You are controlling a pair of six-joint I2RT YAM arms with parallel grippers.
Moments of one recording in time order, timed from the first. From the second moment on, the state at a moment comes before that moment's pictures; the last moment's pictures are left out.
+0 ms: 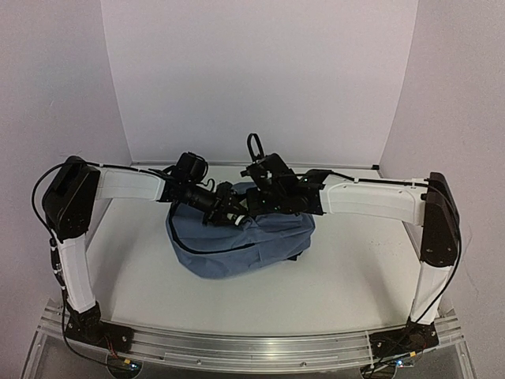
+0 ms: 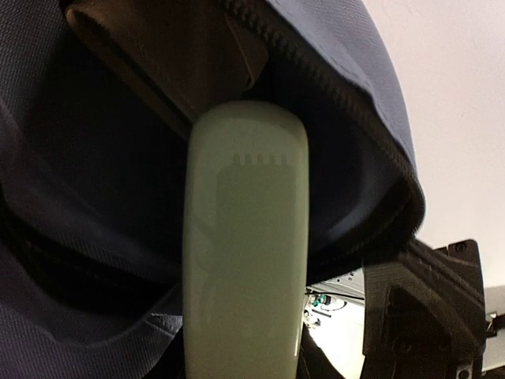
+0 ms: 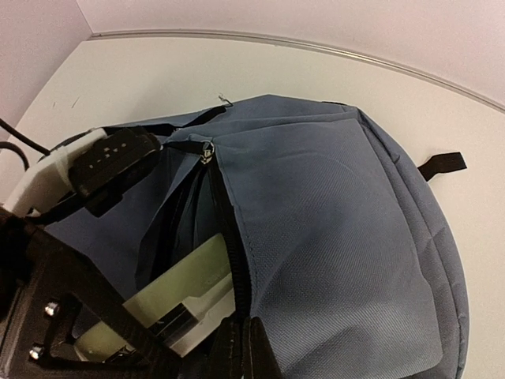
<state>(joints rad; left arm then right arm) -0.61 1.93 1.31 -0.12 0.93 -1.01 0.96 1.92 1.58 -0.41 0.44 0.50</state>
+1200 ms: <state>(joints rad) -0.58 1.82 1.38 -0.41 0.49 -0.66 0.96 1.90 1.53 -0.36 0.41 0.53</state>
